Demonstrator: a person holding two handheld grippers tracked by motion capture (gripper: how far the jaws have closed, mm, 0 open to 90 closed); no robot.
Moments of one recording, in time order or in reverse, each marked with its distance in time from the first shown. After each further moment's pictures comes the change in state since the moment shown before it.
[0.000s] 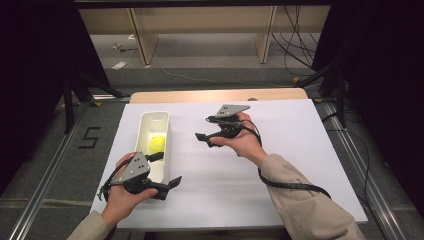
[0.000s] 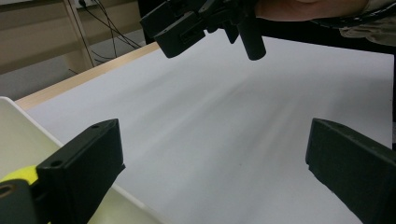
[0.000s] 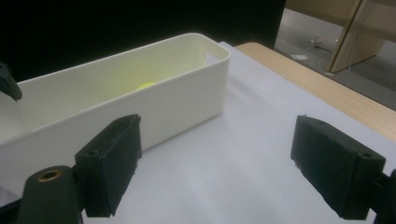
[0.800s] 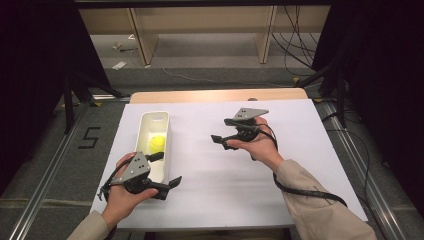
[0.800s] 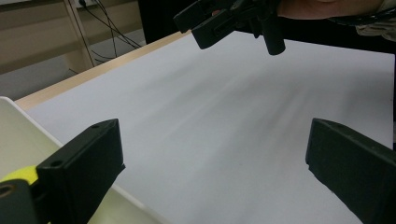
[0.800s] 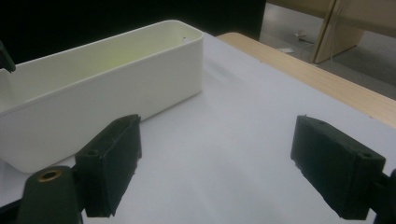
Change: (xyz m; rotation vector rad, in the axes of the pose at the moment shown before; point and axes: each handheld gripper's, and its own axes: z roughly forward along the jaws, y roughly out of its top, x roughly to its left) left arm 0.000 0.000 0.001 0.001 0.001 0.000; right arm -0.015 -0.024 -0.036 0.001 -0.045 0.041
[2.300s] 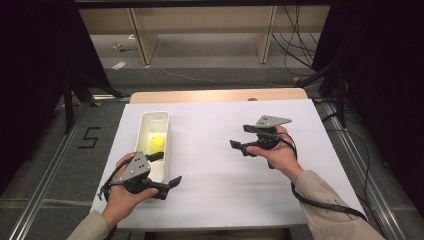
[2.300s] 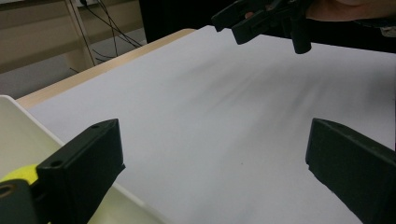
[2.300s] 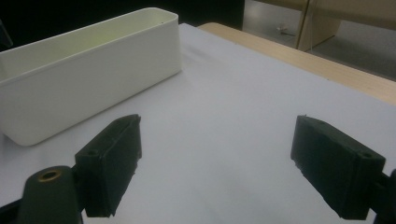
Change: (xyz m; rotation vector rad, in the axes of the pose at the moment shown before) left arm 0.001 0.000 0.000 0.004 0.004 -0.001; right arm -0.013 -0.034 -0.045 -0.014 -0.056 0.052
